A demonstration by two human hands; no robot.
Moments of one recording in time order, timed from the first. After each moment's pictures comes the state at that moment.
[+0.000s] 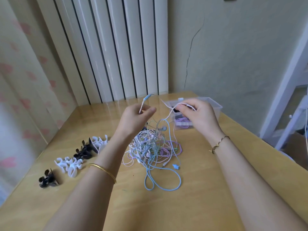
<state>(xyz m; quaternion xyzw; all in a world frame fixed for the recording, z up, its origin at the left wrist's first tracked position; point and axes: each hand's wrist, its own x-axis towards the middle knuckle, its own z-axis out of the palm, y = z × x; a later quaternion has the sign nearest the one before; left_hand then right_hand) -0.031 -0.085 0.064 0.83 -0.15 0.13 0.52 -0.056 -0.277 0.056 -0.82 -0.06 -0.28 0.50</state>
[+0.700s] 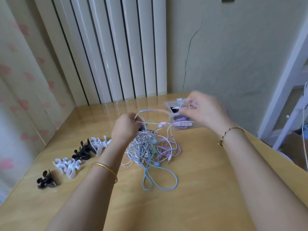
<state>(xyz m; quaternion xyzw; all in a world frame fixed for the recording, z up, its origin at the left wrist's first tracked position) -0.010 -0.073 0.042 0.92 -0.04 0.14 0.36 -0.073 -0.288 0.093 -0.95 0.04 -0.23 0.22</state>
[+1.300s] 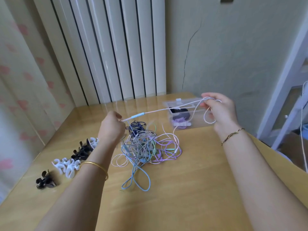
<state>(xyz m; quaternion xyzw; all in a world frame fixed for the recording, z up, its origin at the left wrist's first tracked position) -0.008 -0.047 0.042 0.91 0.07 0.16 0.37 -0.056 -0.313 0.069 -0.65 0.12 -0.32 0.68</state>
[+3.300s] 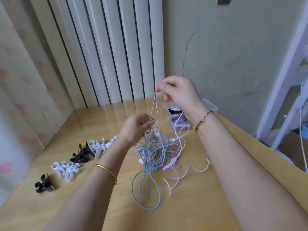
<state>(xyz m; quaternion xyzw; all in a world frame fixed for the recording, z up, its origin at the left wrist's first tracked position) -0.011 -0.087 0.041 0.87 -0.21 0.11 0.43 -0.051 -0.243 0.119 -0.78 -0.13 -0.25 0.56</state>
